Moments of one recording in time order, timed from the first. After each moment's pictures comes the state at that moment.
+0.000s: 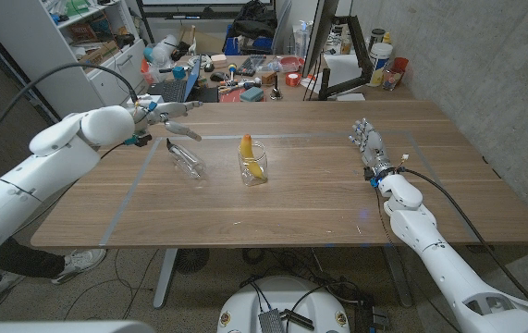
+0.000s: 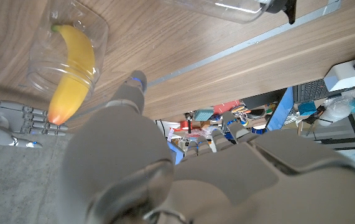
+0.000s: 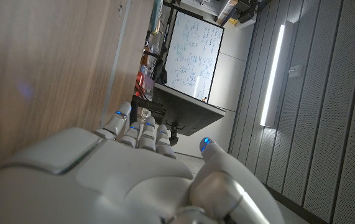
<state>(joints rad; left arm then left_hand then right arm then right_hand) 0.85 1.03 0.18 -1.89 0.33 0.16 -0.50 0.92 -0.08 0.40 -0.15 0.29 -0.17 0.03 0.18 0.20 -0.17 -0.11 0.19 0.20 -0.17 -0.03 0.18 0.18 -0.17 -0.03 0.55 0.17 -0.91 -0.31 -0.15 -1.27 0.46 0.28 0.11 0.06 0.09 0.37 0.15 0.19 0.05 0.03 0.19 0.18 0.08 0.04 0.21 0.18 -0.07 -0.04 0.19 0.18 -0.14 -0.04 0.73 0.17</state>
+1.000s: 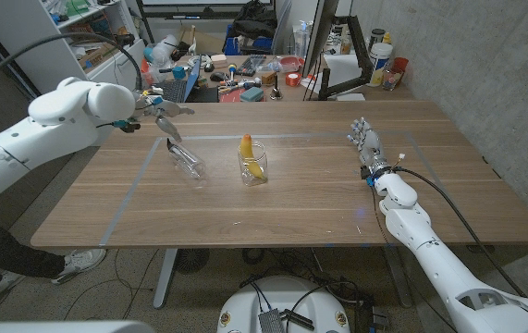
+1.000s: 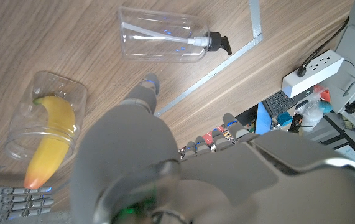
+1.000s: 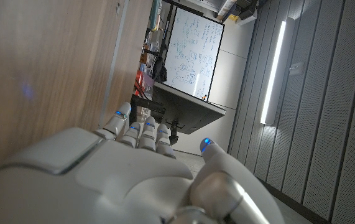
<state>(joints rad) 0.60 1.18 0.45 -1.94 0.49 0.28 -0.72 0.99 -0.01 0.39 -0.13 0.24 -0.18 0.01 0.18 0.21 -0.17 -0.14 0.20 0.21 -0.17 -0.03 0.18 0.18 -0.17 -0.03 0.49 0.18 -0.89 -0.28 -0.16 -1.23 0.45 0.30 0.09 0.06 0.09 0.37 0.15 0.19 0.06 0.02 0.19 0.18 0.08 0.03 0.21 0.18 -0.07 -0.04 0.19 0.18 -0.14 -0.04 0.72 0.17</state>
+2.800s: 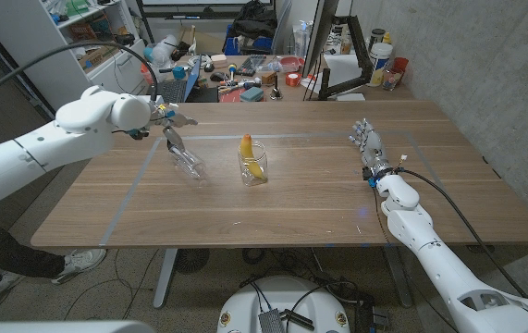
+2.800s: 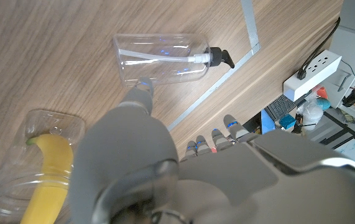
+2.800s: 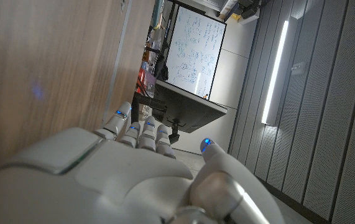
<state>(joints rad) 0.47 1.19 0.69 -1.93 0.58 0.31 -0.71 0.96 -0.01 0.34 -0.11 0.22 -0.17 0.03 0.19 0.21 -0.17 -0.12 0.21 0.21 -0.17 -0.03 0.18 0.18 -0.17 -0.03 0.45 0.18 -0.89 -0.29 -0.15 -1.23 0.44 0.31 0.09 0.06 0.09 0.36 0.15 0.20 0.06 0.02 0.19 0.18 0.09 0.03 0.21 0.18 -0.07 -0.04 0.19 0.18 -0.13 -0.04 0.71 0.17</state>
